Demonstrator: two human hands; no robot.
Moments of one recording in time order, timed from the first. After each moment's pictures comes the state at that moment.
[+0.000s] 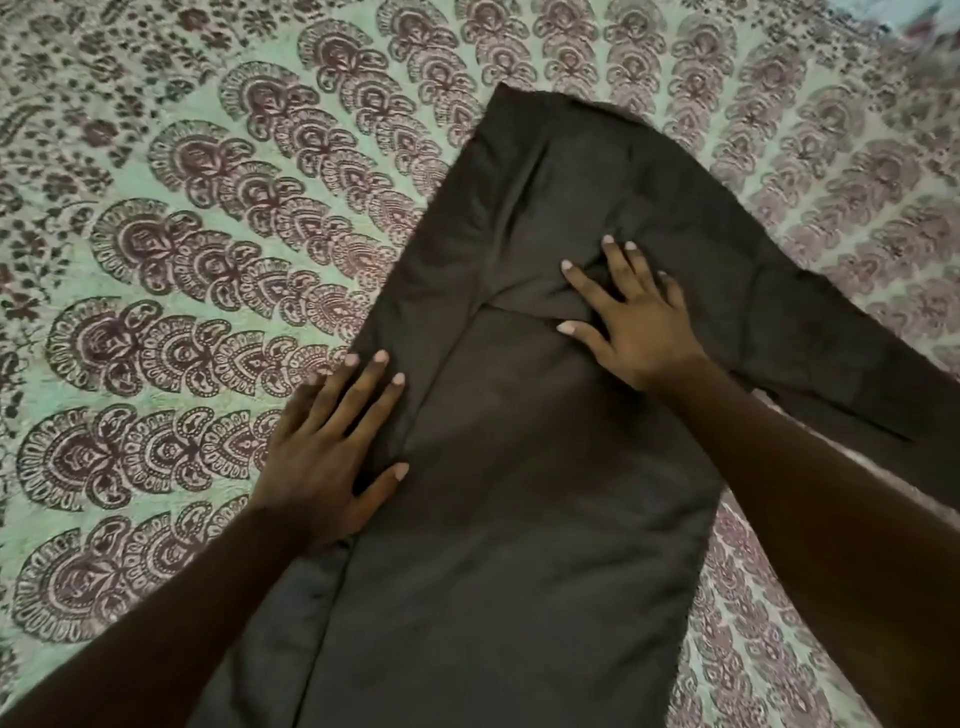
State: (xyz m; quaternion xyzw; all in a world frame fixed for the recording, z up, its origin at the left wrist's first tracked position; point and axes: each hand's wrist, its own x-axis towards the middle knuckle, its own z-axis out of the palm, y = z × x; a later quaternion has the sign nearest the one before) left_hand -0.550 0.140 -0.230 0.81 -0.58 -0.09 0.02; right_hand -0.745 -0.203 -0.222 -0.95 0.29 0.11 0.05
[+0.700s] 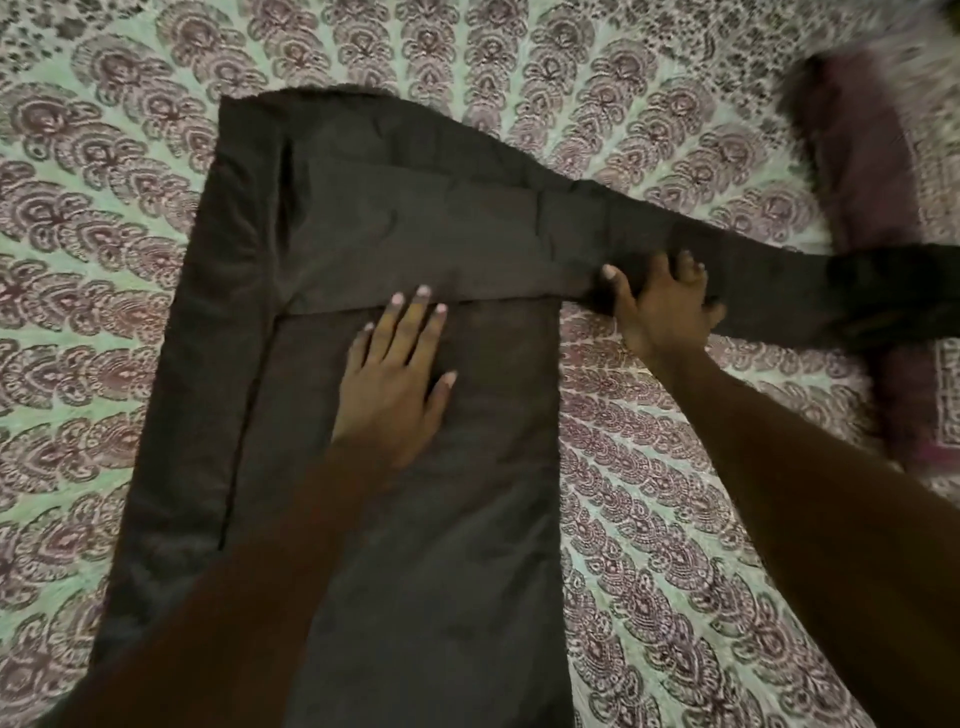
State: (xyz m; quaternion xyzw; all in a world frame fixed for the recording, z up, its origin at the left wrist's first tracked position) left_hand -0.697 -0.041 -0.221 0.74 -0.66 -0.12 0.09; right_hand -0.954 -0.229 -0.195 -0.68 0.72 0.00 0.11
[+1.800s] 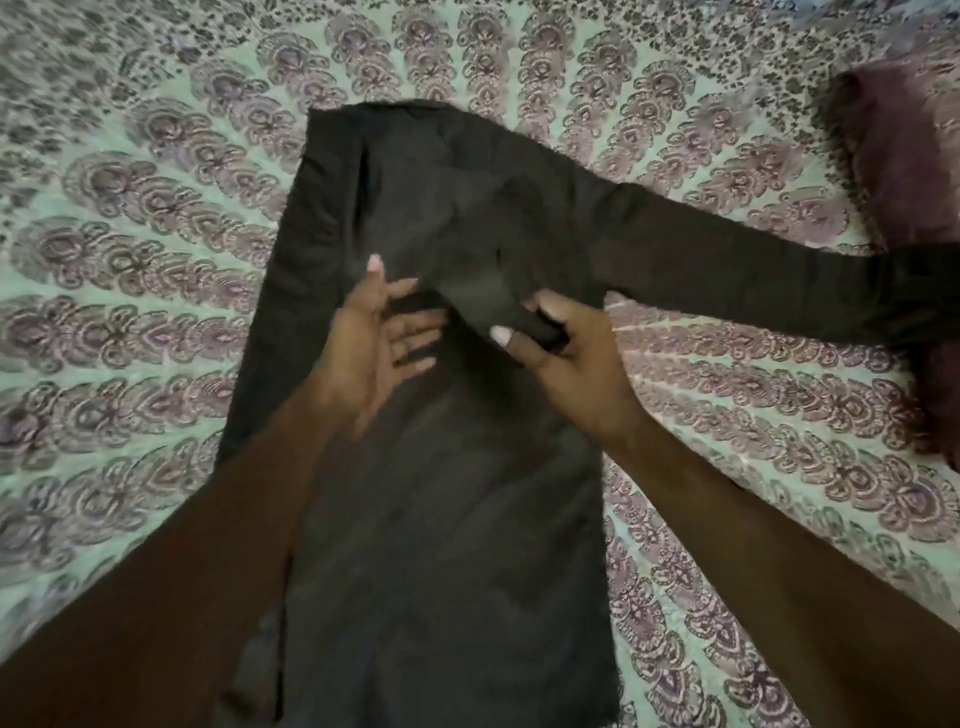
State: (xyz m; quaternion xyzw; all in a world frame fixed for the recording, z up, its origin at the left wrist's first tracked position) left_hand -0.645 -0.009 -0.117 0.59 -0.08 -0.63 0.50; right_hand -0.842 -0.072 -0.122 -0.72 0.39 -0.29 0.48
